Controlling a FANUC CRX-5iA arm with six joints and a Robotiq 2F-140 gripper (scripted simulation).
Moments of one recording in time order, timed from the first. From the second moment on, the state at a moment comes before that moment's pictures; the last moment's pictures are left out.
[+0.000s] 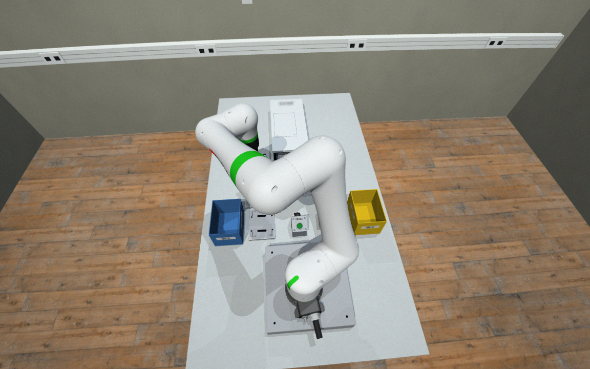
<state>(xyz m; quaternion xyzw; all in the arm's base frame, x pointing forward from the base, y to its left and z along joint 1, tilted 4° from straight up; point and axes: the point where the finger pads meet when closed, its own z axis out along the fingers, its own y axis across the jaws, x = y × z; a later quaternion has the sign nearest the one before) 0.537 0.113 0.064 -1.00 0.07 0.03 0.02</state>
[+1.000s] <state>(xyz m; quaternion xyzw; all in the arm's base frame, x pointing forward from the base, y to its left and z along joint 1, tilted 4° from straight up) 0.545 0.096 0.080 -1.00 -0.04 0.02 0.02</state>
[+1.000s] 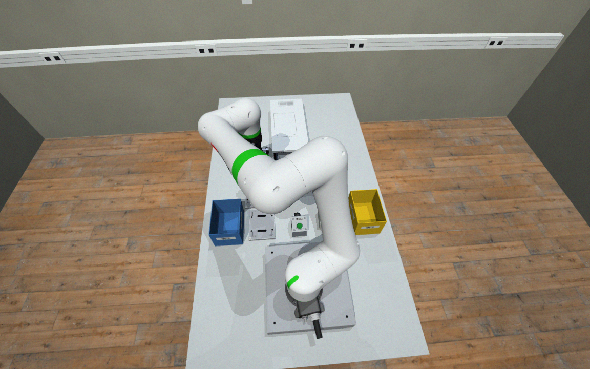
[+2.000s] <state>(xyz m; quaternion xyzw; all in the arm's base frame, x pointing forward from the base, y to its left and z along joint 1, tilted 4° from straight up) 0.573 0.033 0.076 -0.89 -0.45 0.01 0.02</state>
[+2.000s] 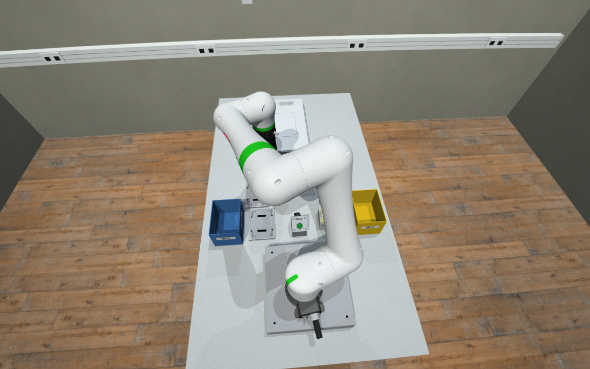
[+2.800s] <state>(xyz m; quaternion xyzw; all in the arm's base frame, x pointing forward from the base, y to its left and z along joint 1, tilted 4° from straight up) 0.597 -0.021 0.073 -0.76 -0.65 0.01 0.03</state>
